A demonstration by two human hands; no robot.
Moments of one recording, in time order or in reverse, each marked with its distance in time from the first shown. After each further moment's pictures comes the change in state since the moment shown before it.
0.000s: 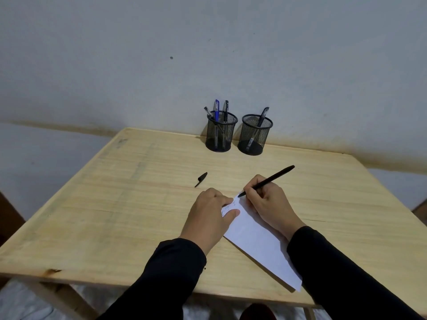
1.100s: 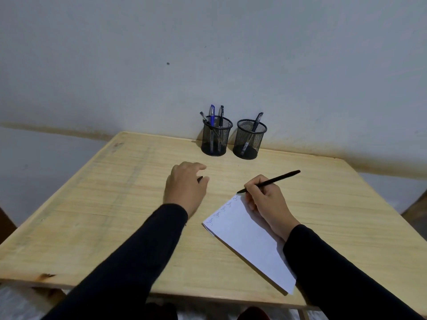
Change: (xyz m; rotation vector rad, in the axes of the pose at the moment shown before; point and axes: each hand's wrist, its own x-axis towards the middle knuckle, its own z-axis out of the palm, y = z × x) left_hand 0.050 -0.015 -0.035 0.090 0.213 -0.115; right_hand -0.002 -0.010 -0.004 0.338 0.076 0.137
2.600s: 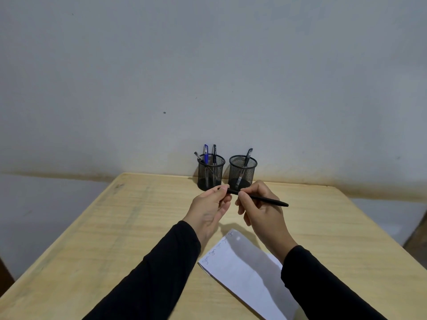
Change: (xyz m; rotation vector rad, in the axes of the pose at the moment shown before) left_hand 0.015 0.075 -0.008 -1.420 -0.293 -0.541; right_hand -0.002 -0.058 -0.001 0.029 0.108 -0.344
